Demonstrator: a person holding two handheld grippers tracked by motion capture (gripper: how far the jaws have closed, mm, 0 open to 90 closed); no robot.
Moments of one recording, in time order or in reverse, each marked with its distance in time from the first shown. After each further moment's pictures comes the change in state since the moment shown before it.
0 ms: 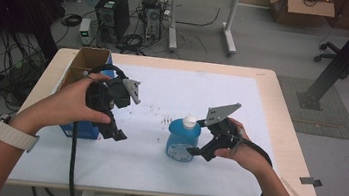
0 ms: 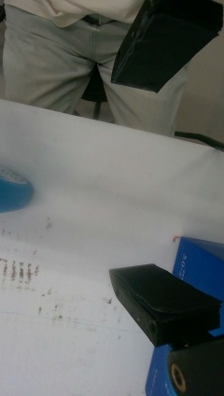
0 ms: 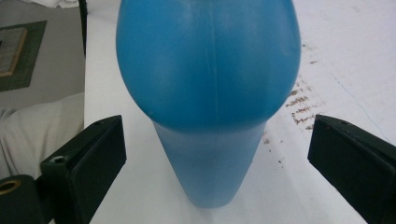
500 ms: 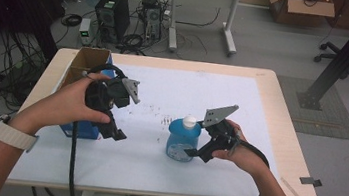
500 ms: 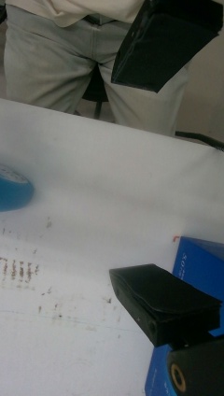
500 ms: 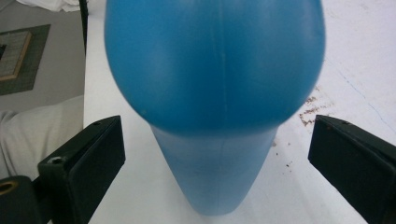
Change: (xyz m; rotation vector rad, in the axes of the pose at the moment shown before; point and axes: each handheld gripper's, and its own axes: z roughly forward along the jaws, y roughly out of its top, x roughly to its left) left arm 0.001 -0.001 0.000 -0.004 0.001 -0.001; right arm 0.000 -0.004 0.009 -0.010 0.011 0.012
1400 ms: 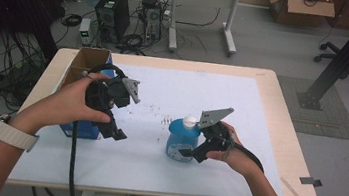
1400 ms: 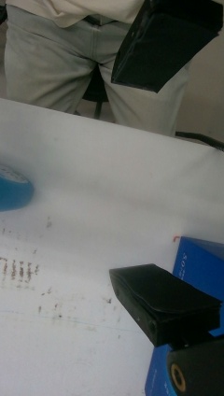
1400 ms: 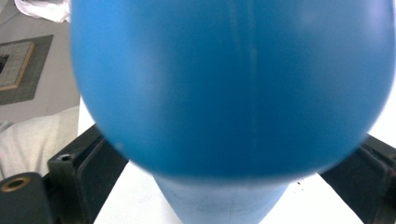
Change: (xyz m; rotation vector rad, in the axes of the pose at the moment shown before) left arm 0.001 0.000 0.000 0.001 -0.002 -0.003; right arm 0.000 -0.004 0.016 -0.046 0.007 0.000
